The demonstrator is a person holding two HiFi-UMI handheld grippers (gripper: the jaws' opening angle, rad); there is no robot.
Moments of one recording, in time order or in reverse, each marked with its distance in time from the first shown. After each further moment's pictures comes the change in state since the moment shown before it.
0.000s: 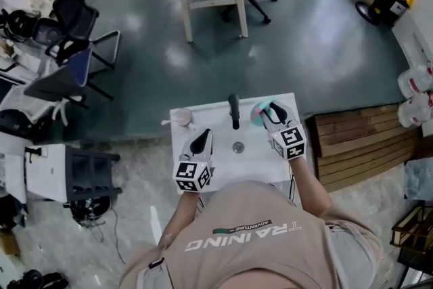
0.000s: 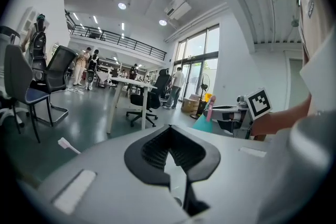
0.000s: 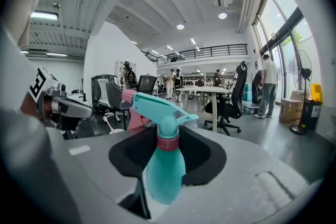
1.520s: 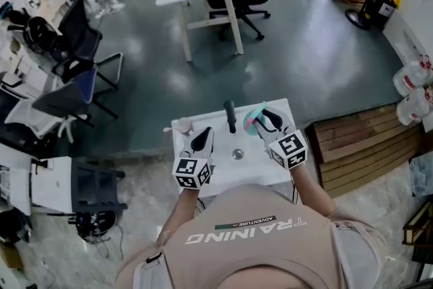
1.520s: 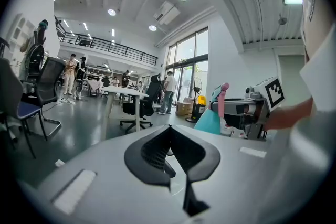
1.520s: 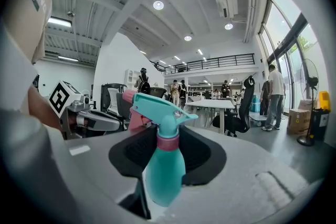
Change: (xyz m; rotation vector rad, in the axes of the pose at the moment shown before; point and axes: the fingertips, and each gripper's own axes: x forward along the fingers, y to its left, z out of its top) left arm -0.003 -0.026 0.042 0.085 -0.050 -0.063; right arm -0.054 0.045 0.065 -0.056 -0.116 0.073
